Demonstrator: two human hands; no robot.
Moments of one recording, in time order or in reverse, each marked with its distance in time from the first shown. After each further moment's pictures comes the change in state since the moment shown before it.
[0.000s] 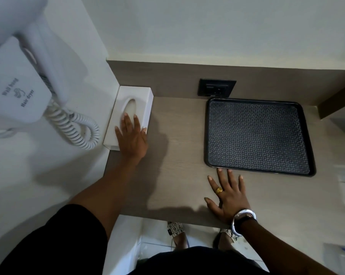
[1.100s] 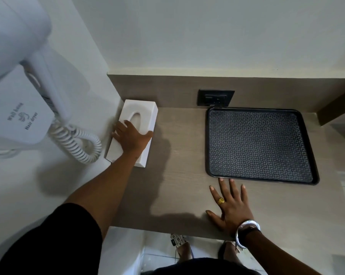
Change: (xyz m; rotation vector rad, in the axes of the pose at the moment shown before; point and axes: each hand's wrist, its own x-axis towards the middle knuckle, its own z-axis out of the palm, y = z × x) left_hand 0.050 0.014 -0.026 -0.185 -0.126 -0.325; right_hand 0.004 -0.003 -0.001 -0.011 -0.043 -0.020
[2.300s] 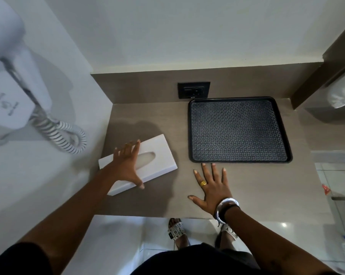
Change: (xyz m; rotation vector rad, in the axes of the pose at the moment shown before) left_hand -0.084 -0.054 -0.007 0.490 -0.560 0.604; right_hand -0.004 -0.005 -0.004 0.060 0.016 0.005
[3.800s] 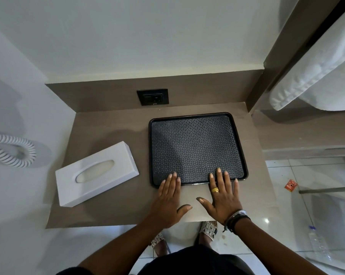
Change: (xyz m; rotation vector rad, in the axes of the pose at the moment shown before) left_hand -0.026 0.278 0.093 -0.042 0.345 0.311; right_hand -0.082 0.133 0.002 0.073 0.125 0.228
